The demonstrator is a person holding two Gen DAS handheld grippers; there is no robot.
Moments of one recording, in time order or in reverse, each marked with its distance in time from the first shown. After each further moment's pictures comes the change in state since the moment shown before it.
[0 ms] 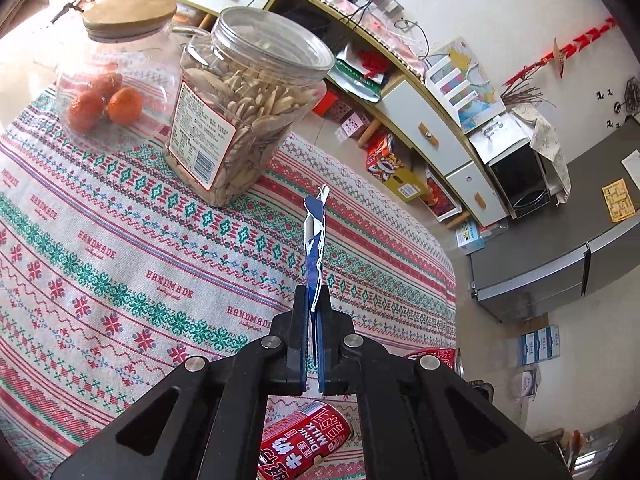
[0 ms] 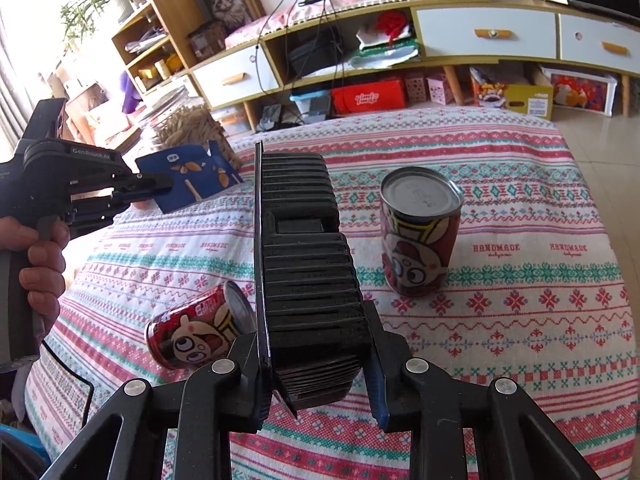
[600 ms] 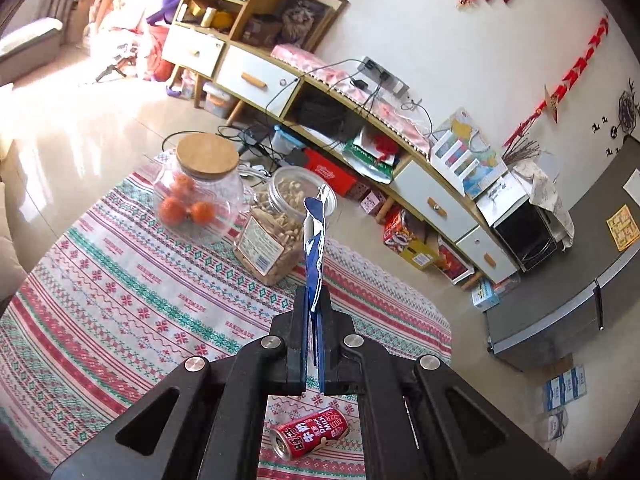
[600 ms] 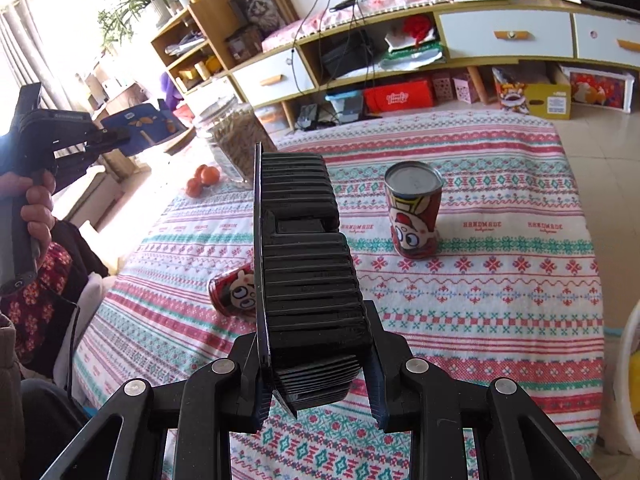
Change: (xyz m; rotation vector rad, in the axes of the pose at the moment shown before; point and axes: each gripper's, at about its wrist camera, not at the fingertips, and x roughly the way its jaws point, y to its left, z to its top) left arm -0.145 -0.019 0.004 -0.013 -0.273 0.114; right arm -0.079 -0.019 -0.017 -0.002 0.000 0.123
